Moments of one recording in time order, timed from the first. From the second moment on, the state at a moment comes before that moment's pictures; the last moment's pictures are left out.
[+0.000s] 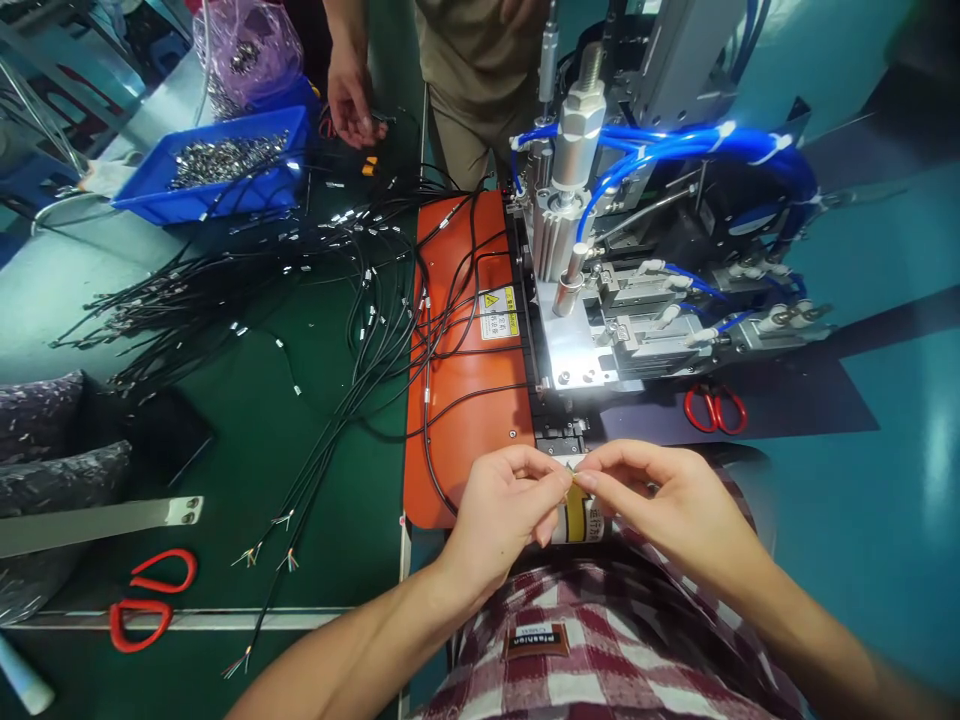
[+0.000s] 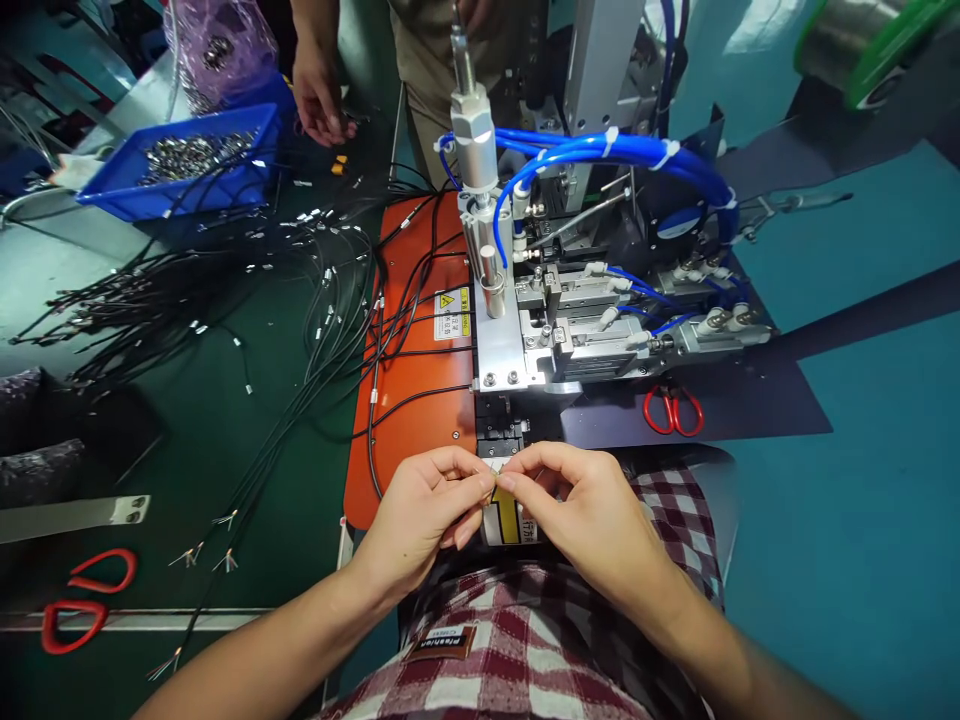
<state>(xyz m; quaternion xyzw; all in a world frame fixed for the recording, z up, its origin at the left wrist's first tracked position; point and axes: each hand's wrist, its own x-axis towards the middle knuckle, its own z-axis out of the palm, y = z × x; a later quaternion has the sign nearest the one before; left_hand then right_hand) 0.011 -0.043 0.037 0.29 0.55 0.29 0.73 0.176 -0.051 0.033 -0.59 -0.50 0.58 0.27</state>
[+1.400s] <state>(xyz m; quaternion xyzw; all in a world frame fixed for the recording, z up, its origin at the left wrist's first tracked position) 0.003 -0.013 0.015 0.82 0.40 0.27 0.31 0.189 -0.027 -0.009 -0.56 -0.32 0.67 0.38</state>
